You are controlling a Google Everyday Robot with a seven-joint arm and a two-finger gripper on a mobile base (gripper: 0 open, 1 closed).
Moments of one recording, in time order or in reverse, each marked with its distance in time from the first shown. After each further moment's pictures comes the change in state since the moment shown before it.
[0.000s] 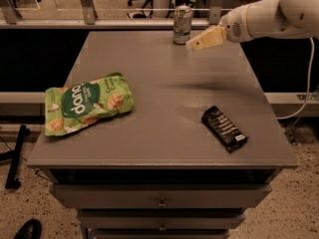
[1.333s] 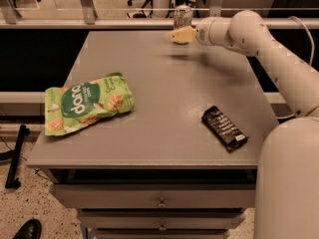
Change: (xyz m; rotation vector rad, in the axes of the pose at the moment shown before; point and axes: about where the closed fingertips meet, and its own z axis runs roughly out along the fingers) arm -0.007 -0.084 0.132 0.196 -0.208 0.140
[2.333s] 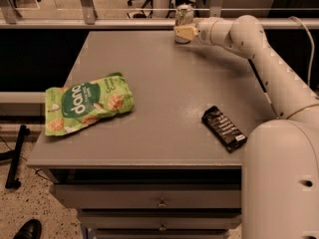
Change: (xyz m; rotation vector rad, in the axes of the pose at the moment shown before) arm -0.002 -0.027 0.026 -0.020 -0.089 -0.066
